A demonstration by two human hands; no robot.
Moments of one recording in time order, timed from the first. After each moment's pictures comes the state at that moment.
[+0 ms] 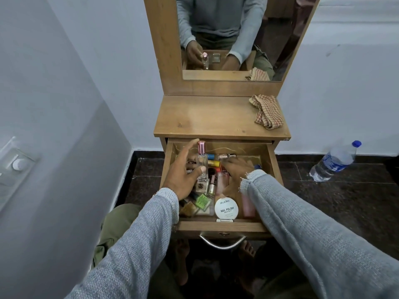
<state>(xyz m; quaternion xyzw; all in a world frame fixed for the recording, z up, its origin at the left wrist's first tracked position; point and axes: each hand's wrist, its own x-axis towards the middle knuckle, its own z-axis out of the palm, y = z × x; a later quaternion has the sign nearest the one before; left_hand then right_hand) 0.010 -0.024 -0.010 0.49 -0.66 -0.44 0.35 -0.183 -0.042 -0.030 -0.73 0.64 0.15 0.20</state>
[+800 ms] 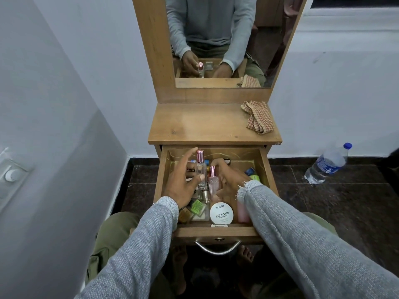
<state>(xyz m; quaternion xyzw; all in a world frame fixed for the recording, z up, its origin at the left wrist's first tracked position) 0.000 -0.014 -0.011 0.51 -0.67 -0.43 0.33 -0.180 -0.028 -0.028 -0.64 0.67 -0.05 0.37</state>
